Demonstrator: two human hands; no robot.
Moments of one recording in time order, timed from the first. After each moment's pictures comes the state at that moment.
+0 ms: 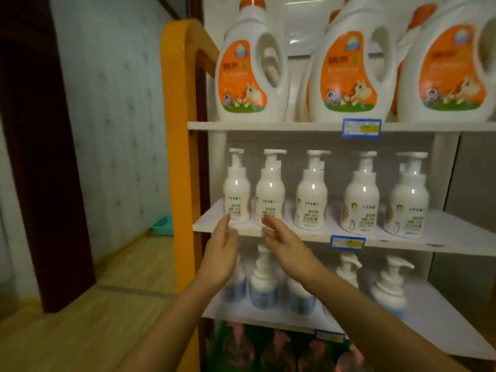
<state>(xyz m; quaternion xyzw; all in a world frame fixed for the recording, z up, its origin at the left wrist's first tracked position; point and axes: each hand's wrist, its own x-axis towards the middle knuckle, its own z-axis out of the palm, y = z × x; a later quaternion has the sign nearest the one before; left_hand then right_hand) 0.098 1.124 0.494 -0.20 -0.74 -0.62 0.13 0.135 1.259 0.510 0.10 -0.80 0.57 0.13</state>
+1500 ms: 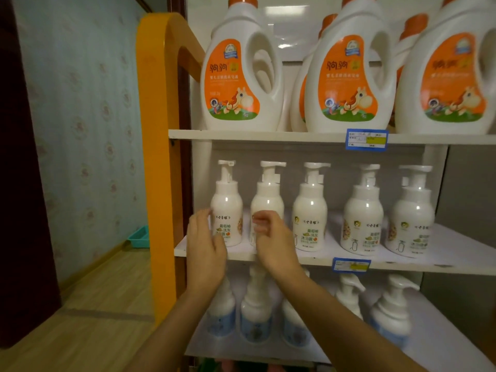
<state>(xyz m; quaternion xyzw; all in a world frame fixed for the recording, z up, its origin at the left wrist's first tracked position) 0.040 1.137 0.507 -0.18 -0.76 -0.53 0.34 0.077 1.246 0.534 -0.01 -0.81 0.52 0.28</state>
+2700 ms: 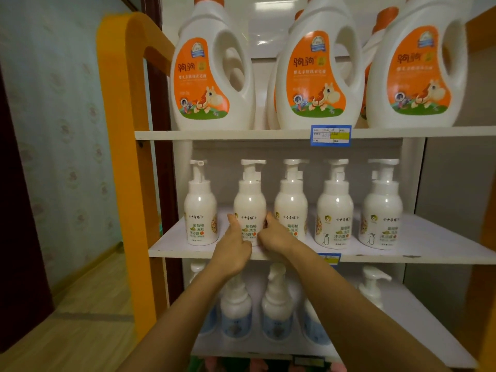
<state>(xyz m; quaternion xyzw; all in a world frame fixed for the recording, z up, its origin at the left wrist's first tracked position) 0.017 1.209 0.504 -0.26 -0.86 -0.44 0.06 0.055 1.317 0.539 -0.07 -0.88 0.46 0.12</state>
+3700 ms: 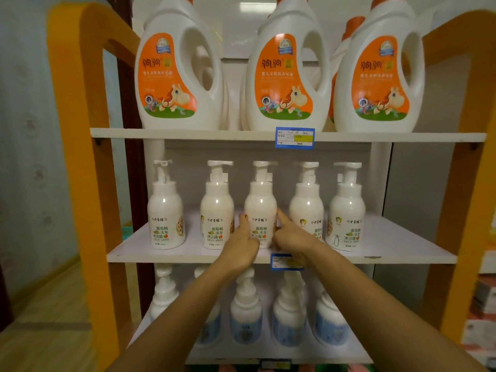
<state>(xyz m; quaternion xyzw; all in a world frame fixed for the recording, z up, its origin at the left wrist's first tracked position) 0.046 1.281 0.518 -0.30 -0.82 -0.49 0.03 0.088 1.396 0.545 -0.07 -0.85 0.51 0.11</state>
